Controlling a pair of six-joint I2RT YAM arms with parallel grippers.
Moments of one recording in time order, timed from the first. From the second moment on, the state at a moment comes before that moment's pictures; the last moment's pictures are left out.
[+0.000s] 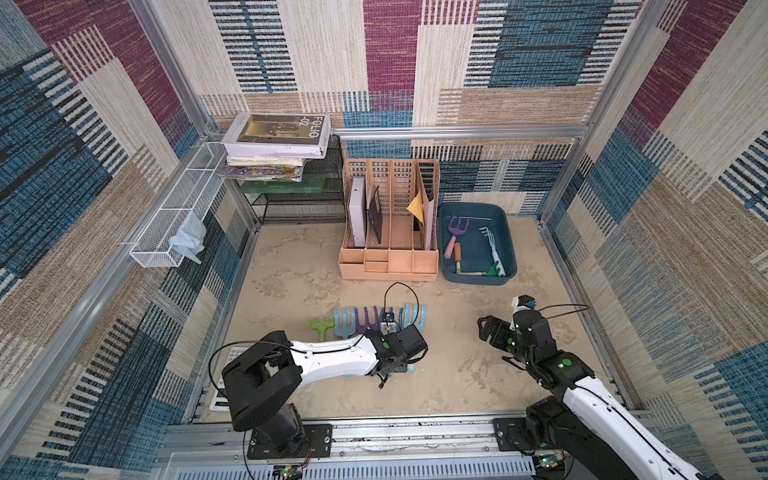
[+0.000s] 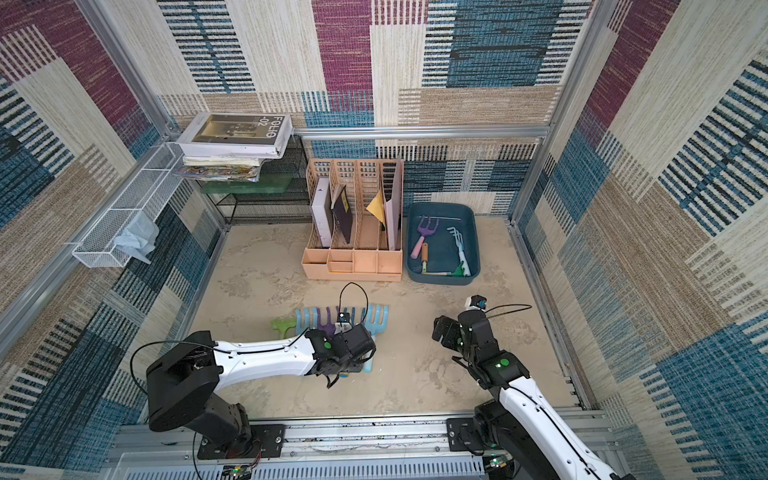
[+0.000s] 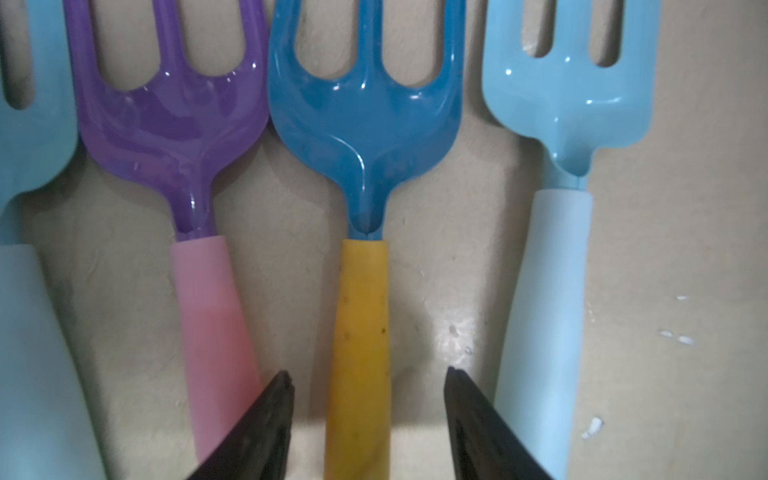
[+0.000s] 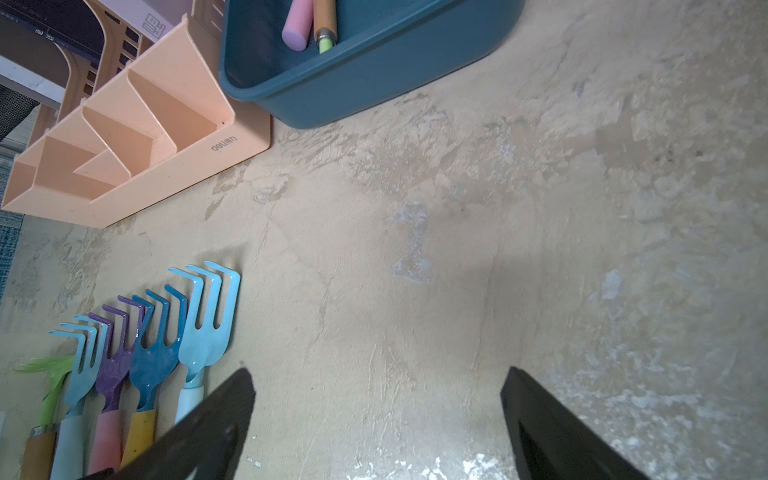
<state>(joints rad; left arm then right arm) -1.05 1.61 0.89 -0.59 -0.31 -0.98 0.40 0.69 0.40 -0.42 0.15 0.66</state>
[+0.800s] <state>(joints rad) -1.05 1.59 0.97 -0.61 -0.30 -0.96 0.40 0.69 0.39 -0.40 0.15 0.66</state>
